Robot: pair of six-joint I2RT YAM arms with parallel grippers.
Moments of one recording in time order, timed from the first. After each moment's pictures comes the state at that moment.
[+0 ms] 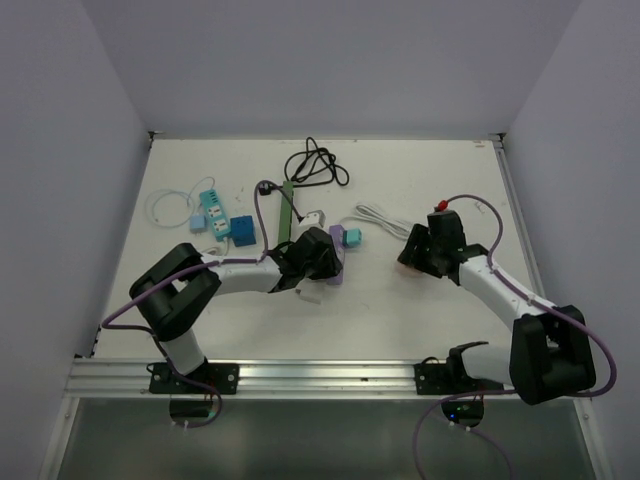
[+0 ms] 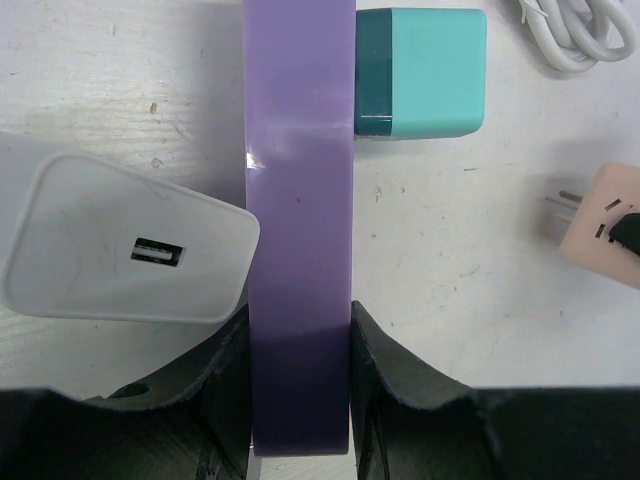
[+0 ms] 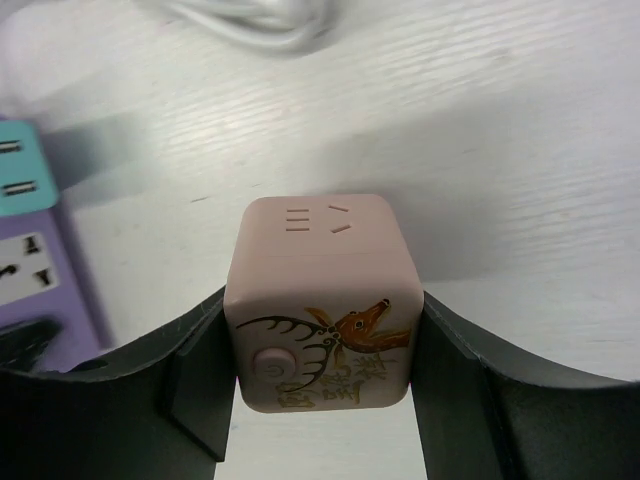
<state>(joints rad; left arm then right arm) -0.86 1.73 0.87 0.09 -0.19 -0.88 0.24 1.26 0.67 -0.33 -0.03 0.60</state>
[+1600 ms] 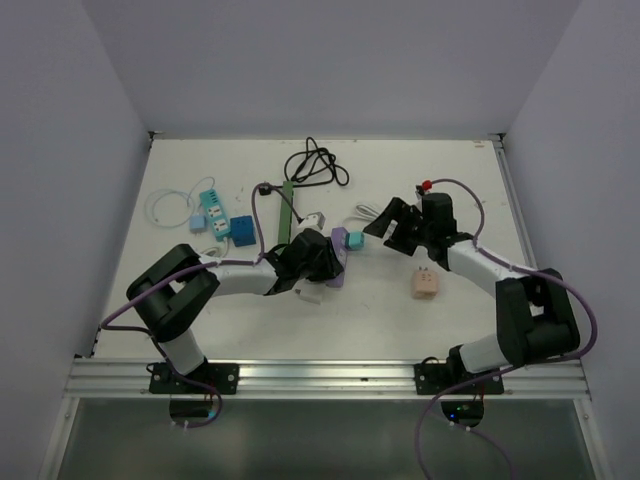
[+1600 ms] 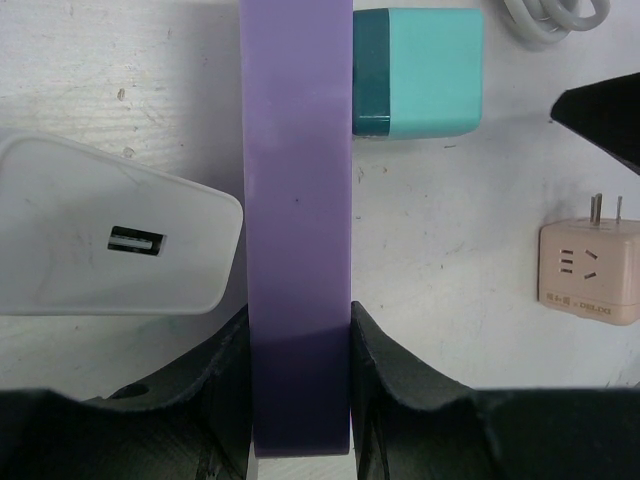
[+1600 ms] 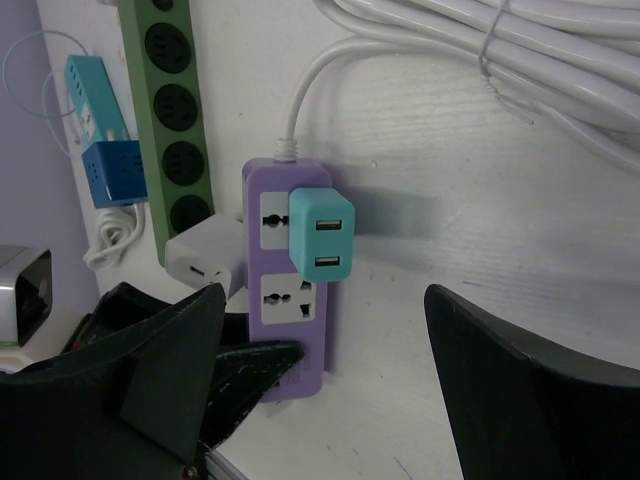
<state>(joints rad) -0.84 1.71 0.82 0.18 -0.09 -0.85 0.24 1.43 0.73 0.02 -0.35 0.75</state>
